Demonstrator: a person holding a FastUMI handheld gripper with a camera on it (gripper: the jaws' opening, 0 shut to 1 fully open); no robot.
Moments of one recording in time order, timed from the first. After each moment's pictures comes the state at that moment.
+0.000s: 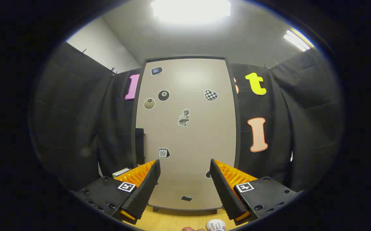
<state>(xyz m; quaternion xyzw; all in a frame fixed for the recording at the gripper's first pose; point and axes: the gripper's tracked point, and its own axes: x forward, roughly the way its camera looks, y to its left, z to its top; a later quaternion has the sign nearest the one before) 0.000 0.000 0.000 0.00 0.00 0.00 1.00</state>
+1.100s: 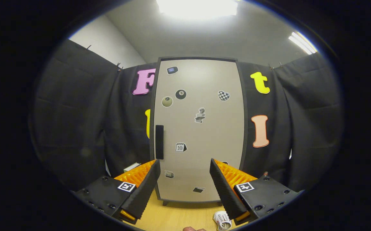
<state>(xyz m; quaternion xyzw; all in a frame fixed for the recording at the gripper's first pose) -0.036 0.049 0.001 -0.02 0.04 0.01 1.00</state>
